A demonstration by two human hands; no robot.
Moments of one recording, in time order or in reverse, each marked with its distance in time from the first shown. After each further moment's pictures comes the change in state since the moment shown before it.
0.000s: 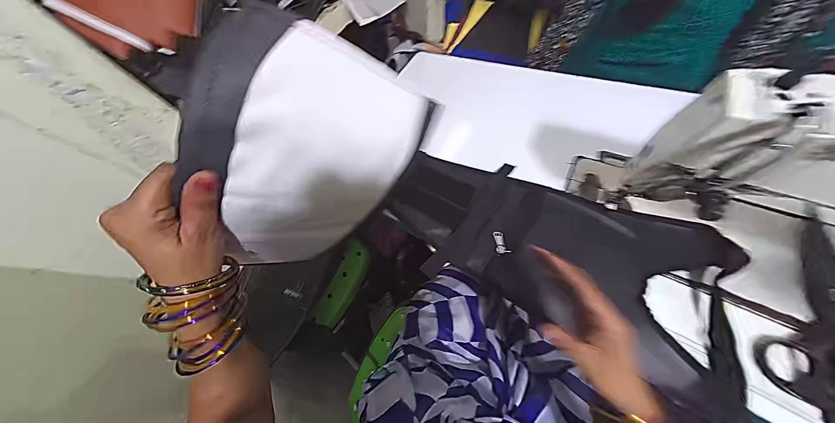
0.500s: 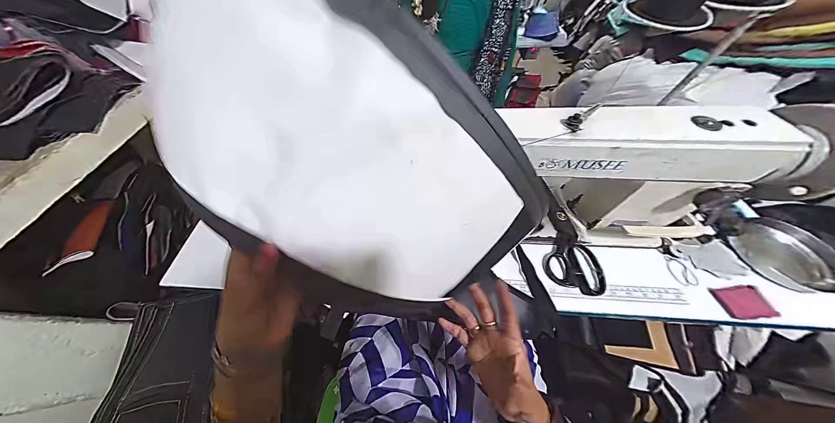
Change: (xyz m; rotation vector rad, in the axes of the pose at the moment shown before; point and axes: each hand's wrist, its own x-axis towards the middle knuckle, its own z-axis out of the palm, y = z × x) left_hand -0.010 0.165 0.126 -1.783 -0.449 -0.563; right_hand -0.065 -0.004 0.002 0.684 0.358 0.022
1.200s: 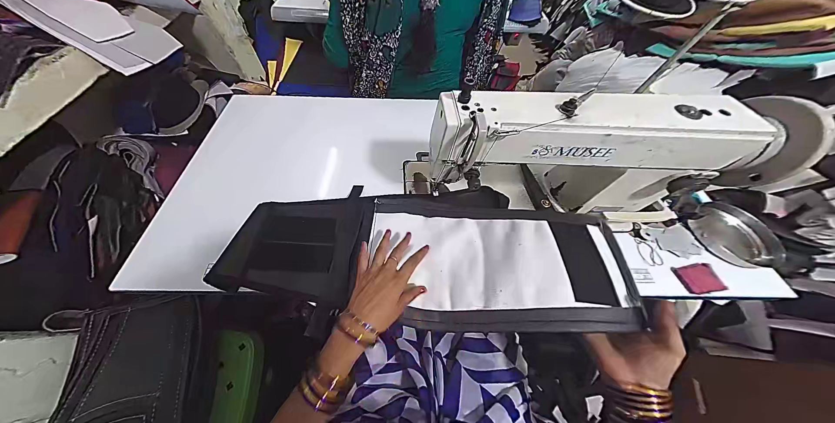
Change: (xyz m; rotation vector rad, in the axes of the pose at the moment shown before) left_hand -0.036 -0.129 0.039 1.252 -0.803 -0.038; right_hand -0.020 -0.104 -0.091 -0.057 0.803 -0.116
